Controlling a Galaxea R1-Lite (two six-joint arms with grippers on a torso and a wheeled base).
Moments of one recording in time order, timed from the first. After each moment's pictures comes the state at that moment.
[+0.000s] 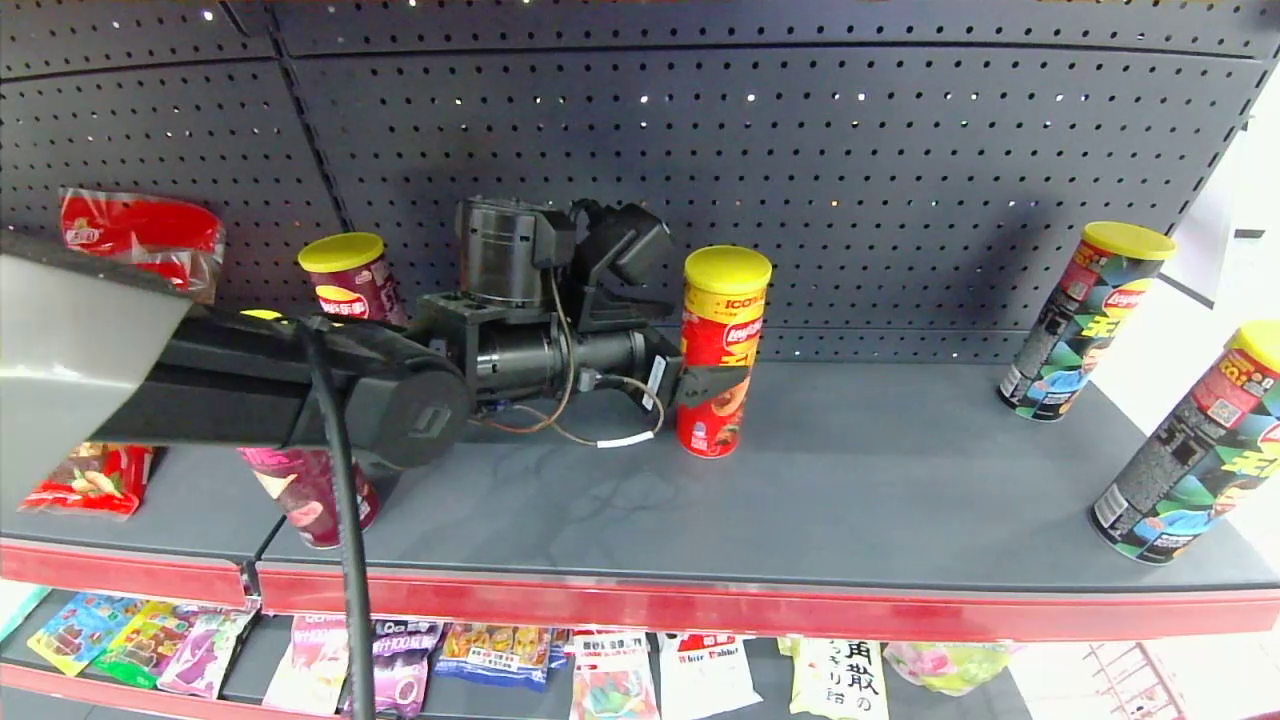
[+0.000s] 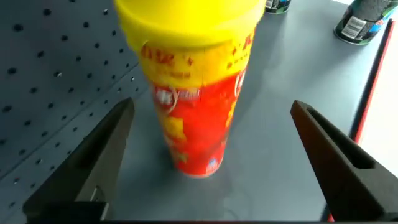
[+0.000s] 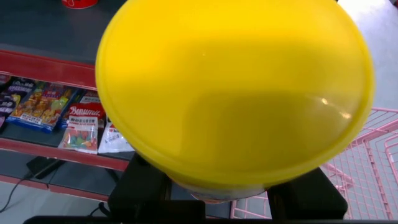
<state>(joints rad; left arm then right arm) -0.61 2.01 -1.31 -0.47 -0.36 0.19 0.12 0.19 -0.26 0.22 -0.05 -0.11</state>
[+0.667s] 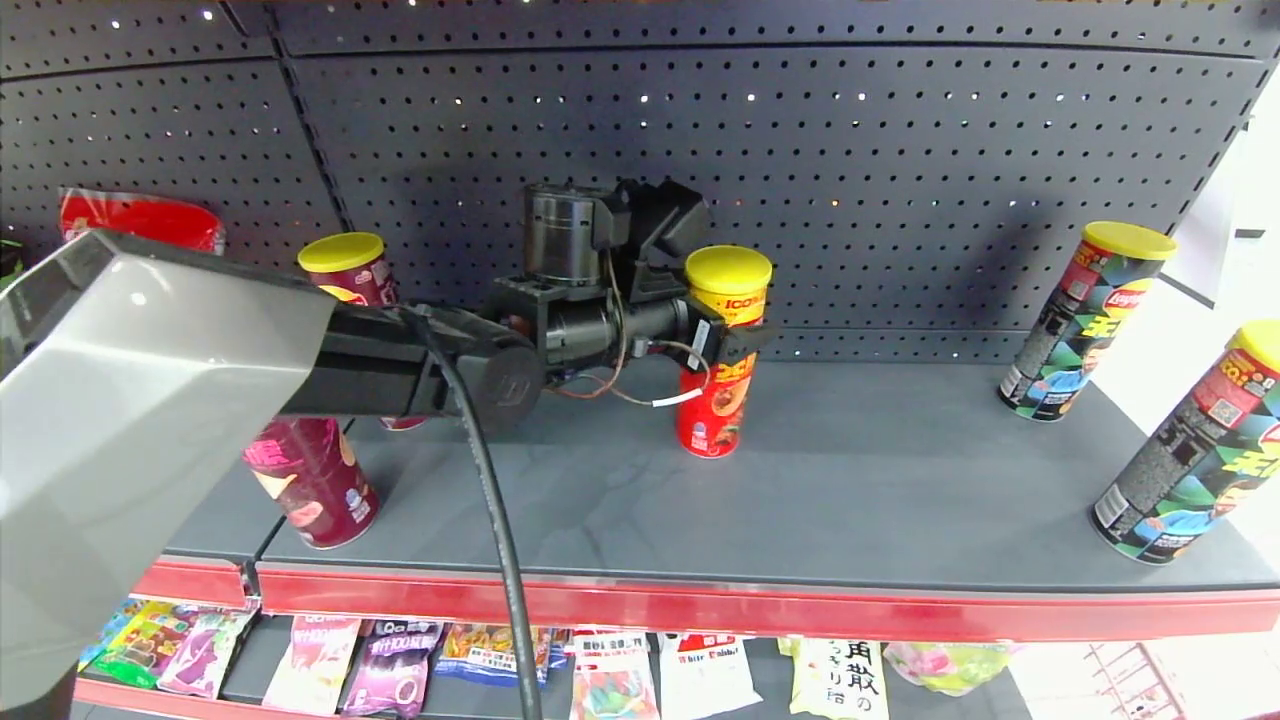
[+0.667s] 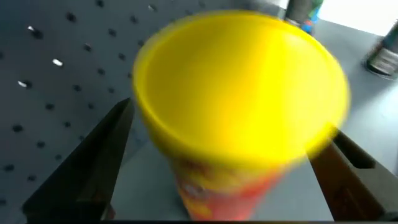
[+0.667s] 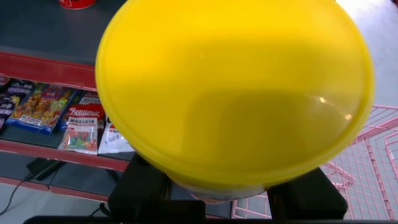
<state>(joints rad) -0.63 2.17 -1.56 -0.47 -0.29 0.17 0.12 0.19 -0.26 0.22 -0.06 -0.10</state>
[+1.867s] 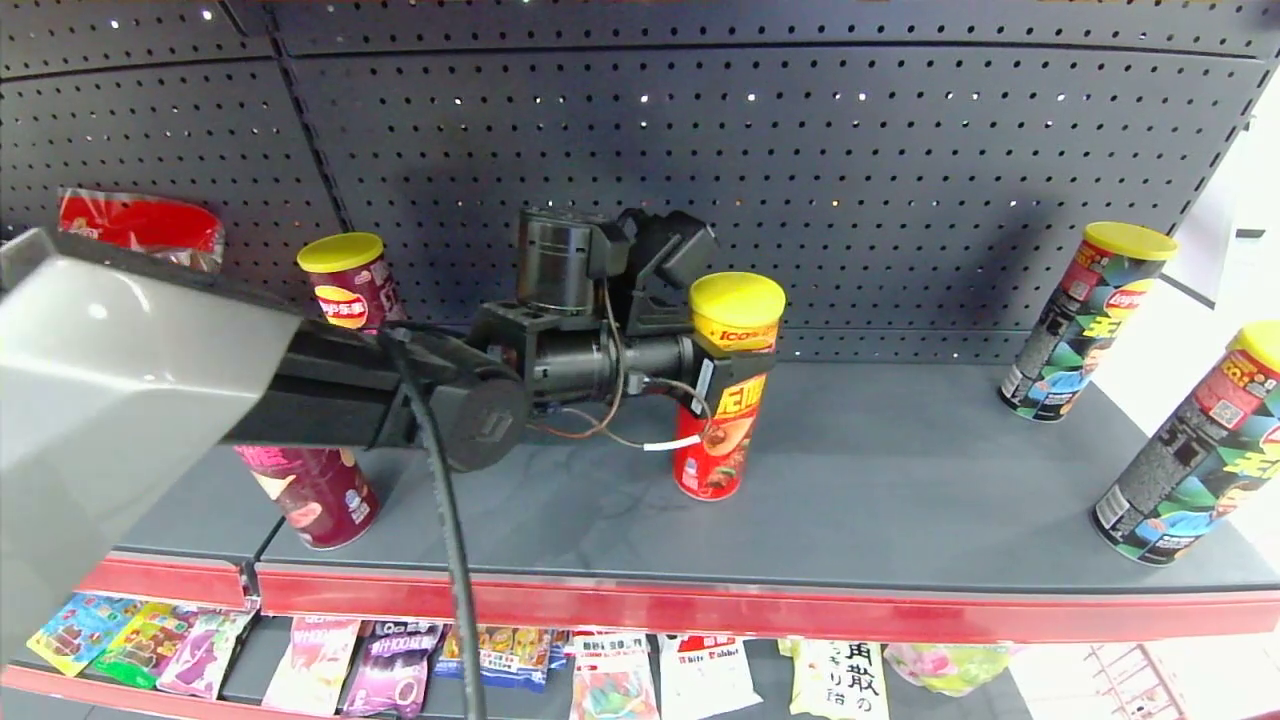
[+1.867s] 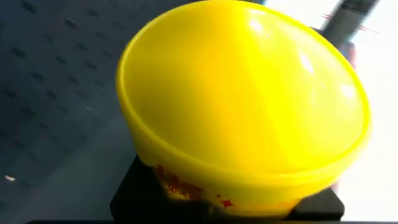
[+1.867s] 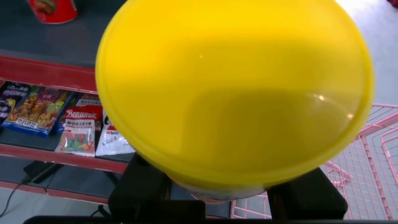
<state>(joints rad) -0.66 2.09 -1.39 -0.49 -0.45 0.10 0.12 0.19 -0.27 0.22 -0.07 -0.09</state>
